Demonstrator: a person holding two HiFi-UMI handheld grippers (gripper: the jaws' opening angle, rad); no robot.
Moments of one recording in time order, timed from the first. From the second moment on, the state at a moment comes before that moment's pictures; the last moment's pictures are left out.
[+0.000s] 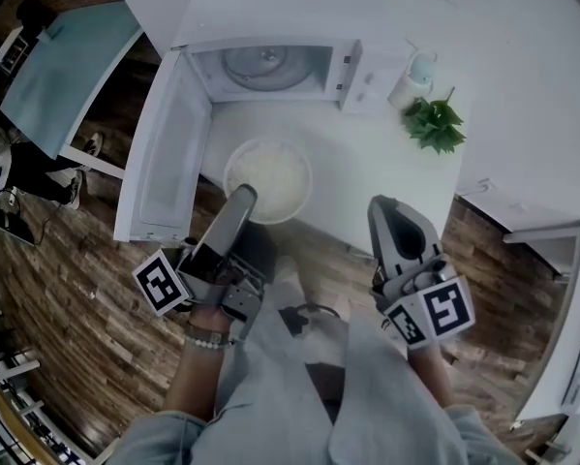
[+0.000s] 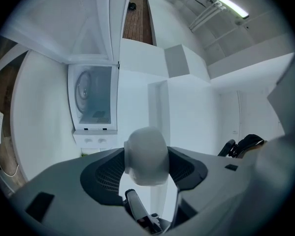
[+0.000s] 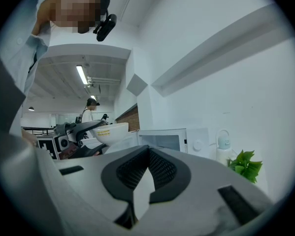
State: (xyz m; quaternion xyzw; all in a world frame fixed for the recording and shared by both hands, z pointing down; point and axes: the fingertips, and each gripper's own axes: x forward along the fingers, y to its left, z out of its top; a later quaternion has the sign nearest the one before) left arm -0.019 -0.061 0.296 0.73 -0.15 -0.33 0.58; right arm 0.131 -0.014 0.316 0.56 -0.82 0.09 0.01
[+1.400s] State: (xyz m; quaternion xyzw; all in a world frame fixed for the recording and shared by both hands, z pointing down) left arm -0.014 -0.174 0.328 0.71 -0.16 -0.31 0.61; right arm 0.096 -0.148 0.327 0.52 -0.85 0.10 0.03
